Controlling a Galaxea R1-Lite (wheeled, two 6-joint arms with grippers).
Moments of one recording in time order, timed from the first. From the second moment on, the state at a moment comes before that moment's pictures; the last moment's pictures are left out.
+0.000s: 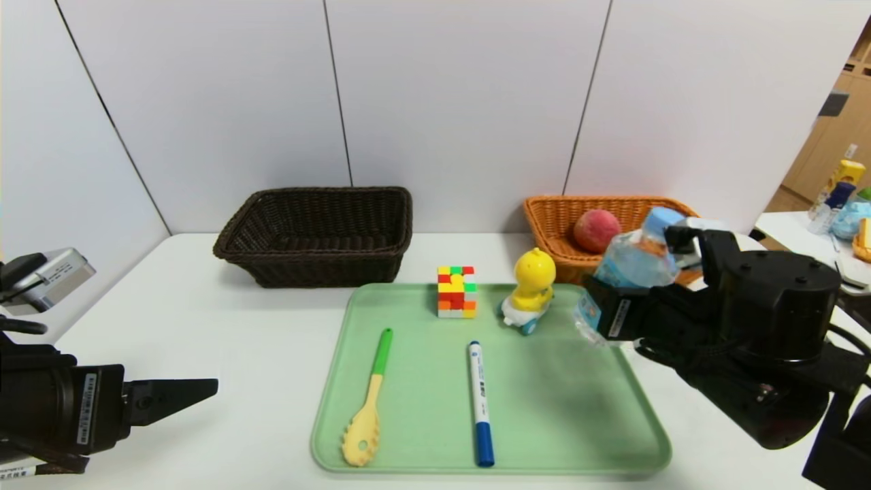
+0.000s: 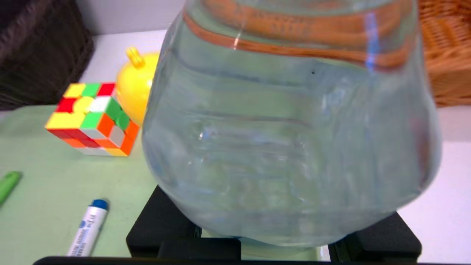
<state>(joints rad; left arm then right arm) -0.23 1.09 -0.79 0.40 -0.10 -0.26 0.55 1.61 -0.49 -0.92 -0.42 0.23</state>
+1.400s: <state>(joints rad) -0.23 1.16 -0.79 0.30 -0.10 -0.26 -0.02 1.81 -1.21 -0.40 -0.01 0.18</state>
